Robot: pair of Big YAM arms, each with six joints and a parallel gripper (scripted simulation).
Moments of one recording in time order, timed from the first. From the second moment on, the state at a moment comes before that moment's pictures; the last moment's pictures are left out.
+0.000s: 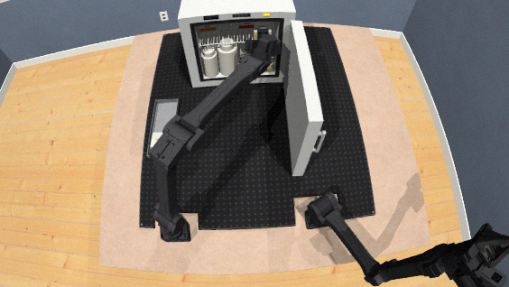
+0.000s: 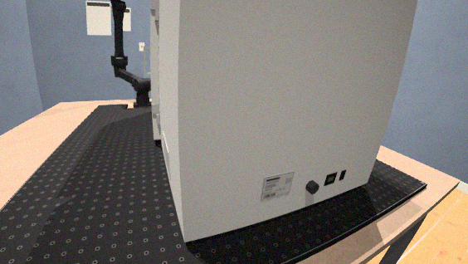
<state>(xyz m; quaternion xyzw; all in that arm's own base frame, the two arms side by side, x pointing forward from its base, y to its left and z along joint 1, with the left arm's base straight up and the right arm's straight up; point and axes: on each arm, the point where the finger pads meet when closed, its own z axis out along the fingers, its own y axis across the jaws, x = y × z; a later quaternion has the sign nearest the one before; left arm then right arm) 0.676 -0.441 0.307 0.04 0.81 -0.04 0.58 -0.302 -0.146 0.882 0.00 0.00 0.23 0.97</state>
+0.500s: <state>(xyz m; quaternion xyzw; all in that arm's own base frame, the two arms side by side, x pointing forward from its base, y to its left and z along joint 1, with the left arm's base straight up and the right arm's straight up) 0.685 -0.442 0.308 0.04 0.81 -0.04 0.58 -0.302 -0.146 0.882 0.00 0.00 0.23 0.97</state>
